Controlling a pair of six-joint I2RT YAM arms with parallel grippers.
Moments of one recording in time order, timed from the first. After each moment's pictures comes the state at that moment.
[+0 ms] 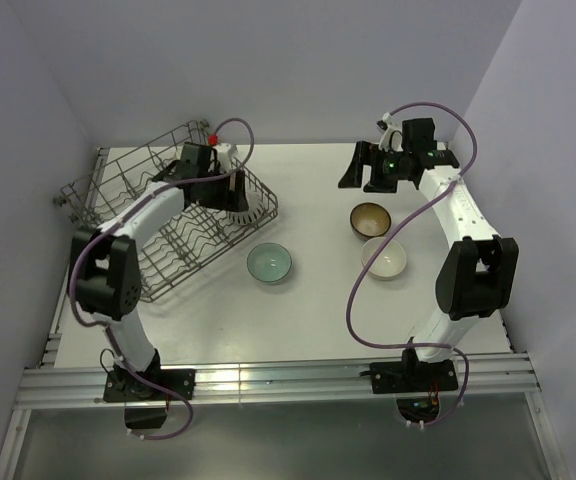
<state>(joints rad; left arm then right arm) -0.32 1.84 1.42 -0.44 0.23 -0.13 0.04 1.69 1.52 -0.66 -0.60 0.20</state>
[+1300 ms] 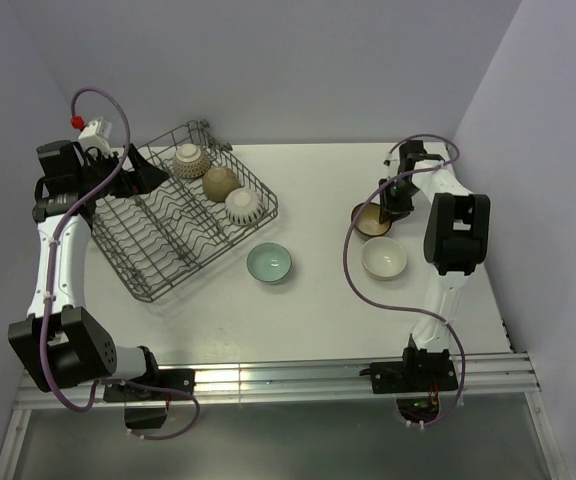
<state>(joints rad) 0.25 1.34 1.27 -0.38 0.73 -0.19 -0.07 2.10 1.64 -0.85 -0.18 -0.06</state>
